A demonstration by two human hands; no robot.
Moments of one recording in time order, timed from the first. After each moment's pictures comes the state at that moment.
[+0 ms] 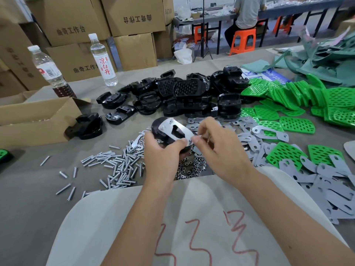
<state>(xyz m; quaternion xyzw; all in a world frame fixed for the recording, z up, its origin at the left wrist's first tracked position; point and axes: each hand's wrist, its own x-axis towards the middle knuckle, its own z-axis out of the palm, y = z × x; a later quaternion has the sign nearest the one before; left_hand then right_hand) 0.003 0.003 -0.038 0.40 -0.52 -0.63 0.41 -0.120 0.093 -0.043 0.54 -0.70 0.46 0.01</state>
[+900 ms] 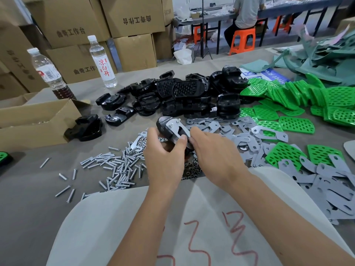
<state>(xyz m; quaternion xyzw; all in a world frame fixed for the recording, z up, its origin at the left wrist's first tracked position) 0.003 0.018 -0.032 0.40 -0.65 -0.45 0.46 -0.107 0.086 -0.041 0.58 -0.77 0.26 0.09</state>
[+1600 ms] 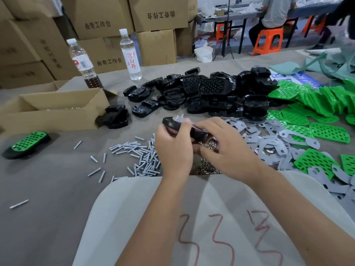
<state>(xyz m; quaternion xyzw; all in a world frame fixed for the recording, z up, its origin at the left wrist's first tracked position) 0.015 0.002 -0.013 0.47 -0.52 -0.51 0.50 -0.097 0.074 -0.026 0.63 -0.67 0.40 -0.05</state>
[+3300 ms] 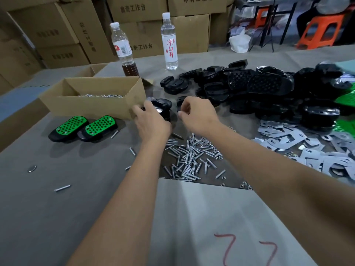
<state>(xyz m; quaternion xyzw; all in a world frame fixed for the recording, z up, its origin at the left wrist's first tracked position) 0.095 -0.169 -0.026 0.67 -0.67 -0.14 0.29 -0.031 -0.129 -0.017 0.58 -0.74 0.32 -0.10</state>
